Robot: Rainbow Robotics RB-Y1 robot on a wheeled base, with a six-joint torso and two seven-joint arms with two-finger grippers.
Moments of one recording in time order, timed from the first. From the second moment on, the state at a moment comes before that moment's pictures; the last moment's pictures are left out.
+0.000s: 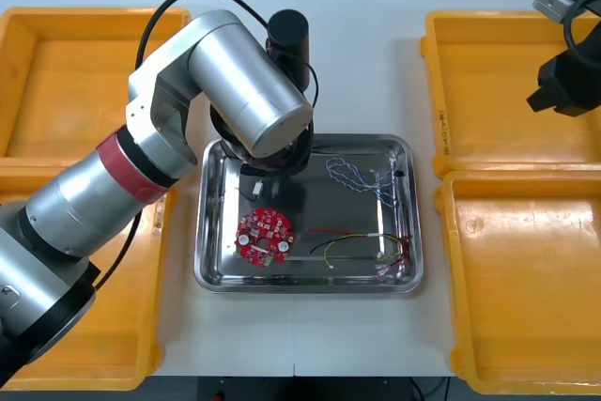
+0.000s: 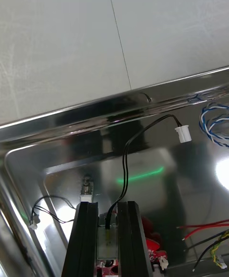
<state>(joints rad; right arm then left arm) -0.68 -0.85 -0.01 -1.95 -0.89 1.92 1.58 -0.88 0.36 -0.64 -1.65 0.49 1.69 -0.88</state>
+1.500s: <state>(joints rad) -0.24 -0.96 -0.23 -2.09 -0.94 1.91 1.21 -0.79 0.36 -0.75 -1.57 0.38 1.48 -0.74</state>
